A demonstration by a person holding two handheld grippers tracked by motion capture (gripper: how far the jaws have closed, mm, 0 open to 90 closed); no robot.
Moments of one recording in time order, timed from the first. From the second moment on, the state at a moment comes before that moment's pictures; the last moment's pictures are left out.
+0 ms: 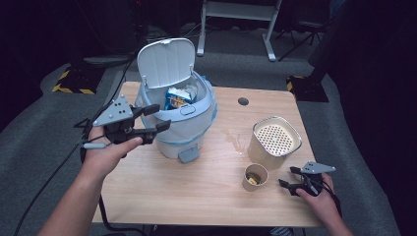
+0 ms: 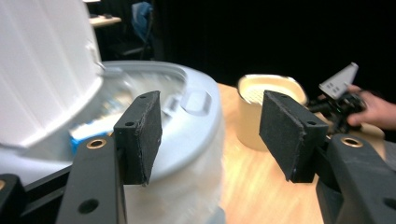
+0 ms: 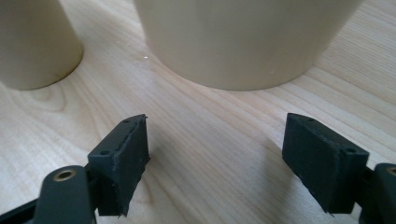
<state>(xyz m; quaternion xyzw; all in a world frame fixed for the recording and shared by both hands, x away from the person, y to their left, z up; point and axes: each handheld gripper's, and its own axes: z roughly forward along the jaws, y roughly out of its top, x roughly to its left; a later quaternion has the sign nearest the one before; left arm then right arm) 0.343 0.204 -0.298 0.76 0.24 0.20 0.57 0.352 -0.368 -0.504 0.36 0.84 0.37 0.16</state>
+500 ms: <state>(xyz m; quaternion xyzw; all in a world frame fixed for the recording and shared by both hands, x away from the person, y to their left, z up) 0.323 0.198 -0.369 0.79 0.24 0.16 0.54 0.328 -0.363 -0.490 0.34 0.84 0.40 0.14</state>
